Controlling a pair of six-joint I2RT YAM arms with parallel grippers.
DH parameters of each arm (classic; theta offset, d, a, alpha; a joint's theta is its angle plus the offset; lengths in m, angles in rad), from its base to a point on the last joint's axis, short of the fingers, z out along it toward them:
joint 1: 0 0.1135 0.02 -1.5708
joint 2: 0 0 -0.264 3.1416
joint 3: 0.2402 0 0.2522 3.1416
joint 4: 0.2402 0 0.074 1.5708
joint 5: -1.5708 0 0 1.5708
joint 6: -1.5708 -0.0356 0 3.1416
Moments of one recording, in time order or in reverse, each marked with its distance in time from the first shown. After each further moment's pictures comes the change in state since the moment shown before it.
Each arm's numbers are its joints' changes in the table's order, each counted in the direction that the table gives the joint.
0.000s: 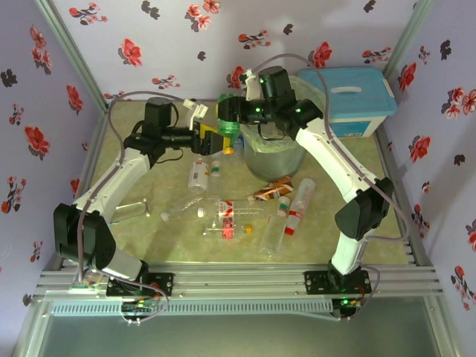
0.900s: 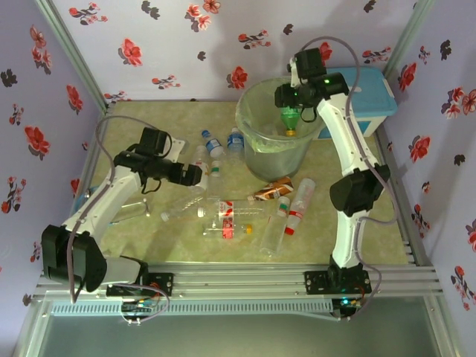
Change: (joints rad) left arm 0.027 -0.157 -0.204 0.476 0.677 -0.172; right arm -0.270 0.238 0.369 0.511 -0.468 0.360
